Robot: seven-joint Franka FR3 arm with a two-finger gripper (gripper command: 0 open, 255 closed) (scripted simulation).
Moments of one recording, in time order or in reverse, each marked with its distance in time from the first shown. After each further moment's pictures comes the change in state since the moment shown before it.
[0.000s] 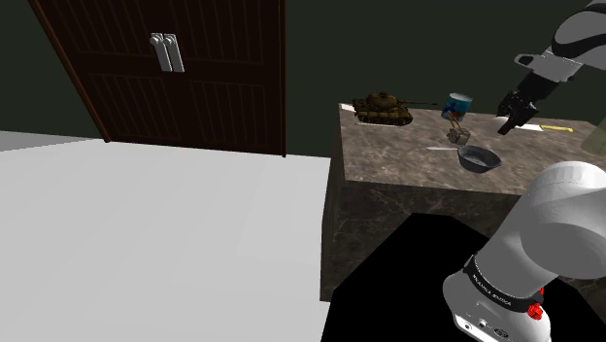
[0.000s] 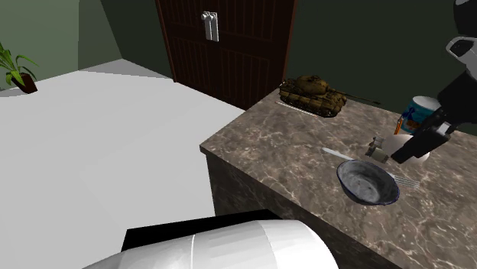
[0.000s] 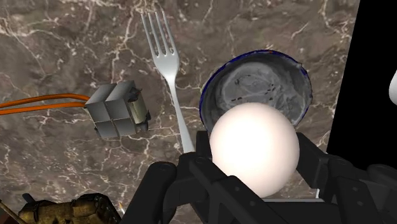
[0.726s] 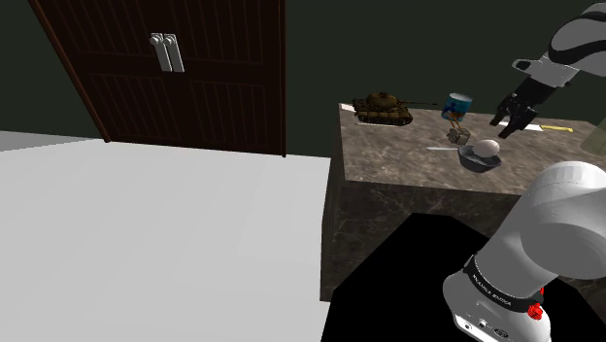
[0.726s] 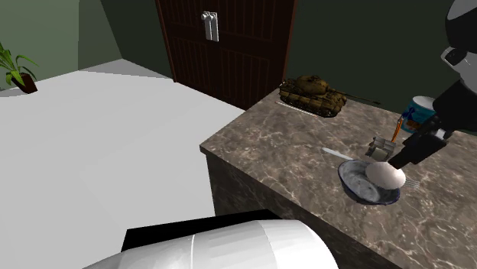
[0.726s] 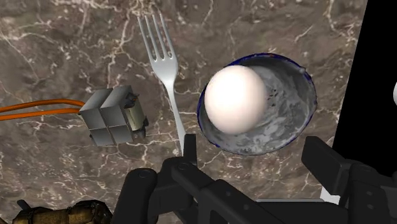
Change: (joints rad) arm 0.001 0.002 -0.022 -0.024 -0.013 0.030 -0.002
